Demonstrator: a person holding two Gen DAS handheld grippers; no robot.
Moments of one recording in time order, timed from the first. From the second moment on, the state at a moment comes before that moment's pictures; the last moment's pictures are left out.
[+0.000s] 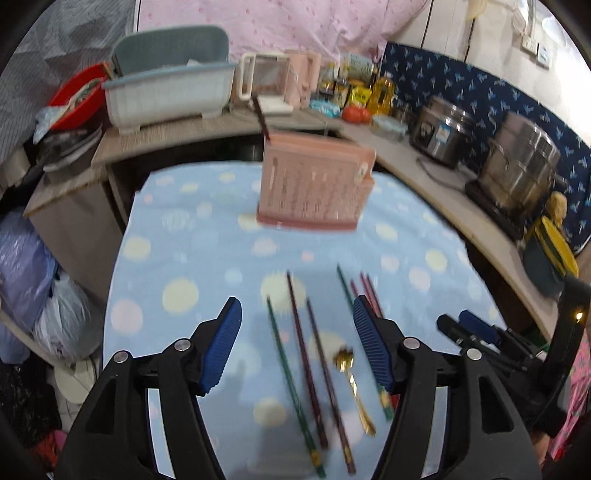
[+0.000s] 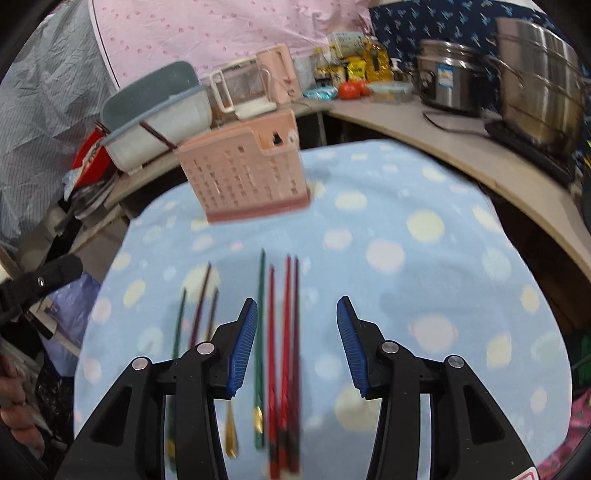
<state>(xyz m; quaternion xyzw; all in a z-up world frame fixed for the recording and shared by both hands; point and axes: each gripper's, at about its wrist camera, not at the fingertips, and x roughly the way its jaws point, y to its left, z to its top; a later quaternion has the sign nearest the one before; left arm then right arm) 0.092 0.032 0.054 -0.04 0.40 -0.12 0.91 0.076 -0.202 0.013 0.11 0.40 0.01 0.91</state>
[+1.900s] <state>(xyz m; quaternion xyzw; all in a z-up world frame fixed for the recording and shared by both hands) 0.009 0.027 -0.069 0.03 0.44 -0.06 0.90 0.013 -0.177 -0.066 0.07 0.44 0.00 0.89</state>
